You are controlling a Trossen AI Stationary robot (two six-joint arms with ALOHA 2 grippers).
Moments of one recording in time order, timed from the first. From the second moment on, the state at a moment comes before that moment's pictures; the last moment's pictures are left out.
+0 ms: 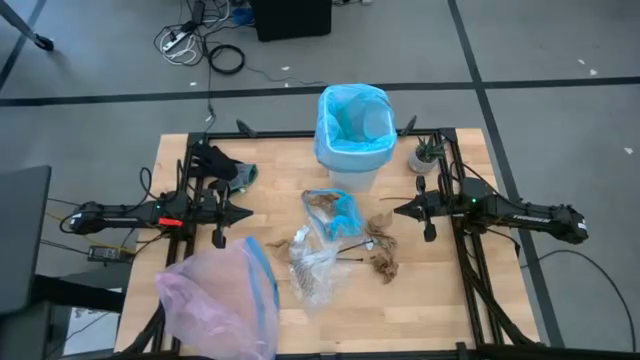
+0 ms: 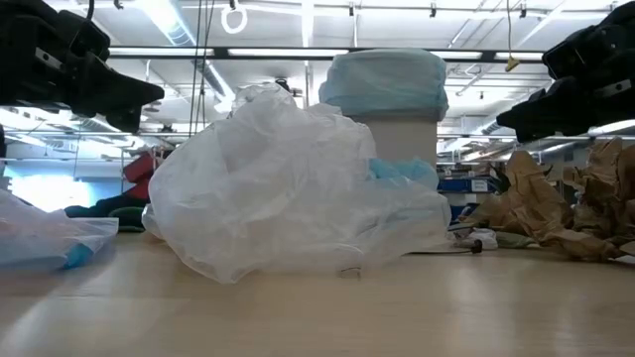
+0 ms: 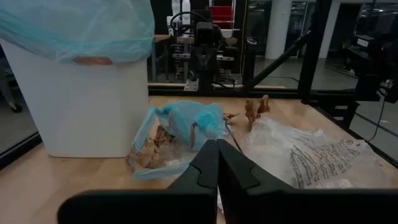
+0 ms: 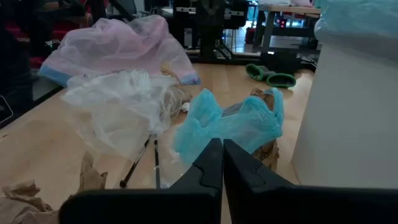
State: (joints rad) left arm -0.01 0.05 0.01 0.03 -0.04 -0.03; right arm -0.22 0.10 0.01 0.10 -0.23 -0.05
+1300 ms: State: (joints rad) left arm -0.01 0.05 0.01 0.21 -0.17 -0.02; right arm -0.22 0.10 0.01 0.23 -0.24 0.07
